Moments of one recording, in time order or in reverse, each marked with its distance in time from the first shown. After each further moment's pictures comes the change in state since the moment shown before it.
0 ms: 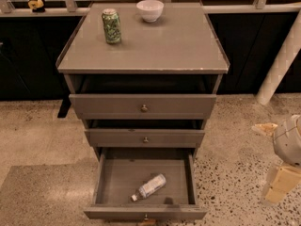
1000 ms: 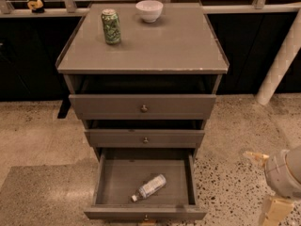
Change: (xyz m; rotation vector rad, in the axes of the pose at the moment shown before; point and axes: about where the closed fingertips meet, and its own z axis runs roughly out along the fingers) arm 0.034 0.034 0.071 -0.044 -0.029 -0.085
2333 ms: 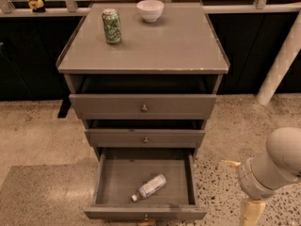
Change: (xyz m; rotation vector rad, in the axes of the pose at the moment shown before) arm -0.002 -0.008 0.083 -0.069 0.056 -0.176
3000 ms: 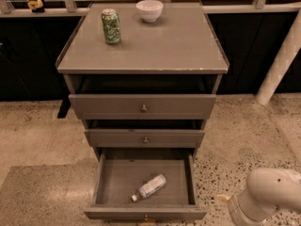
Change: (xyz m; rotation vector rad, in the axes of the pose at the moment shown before) arm 0.040 0.062 0.118 -0.139 0.023 -0.021
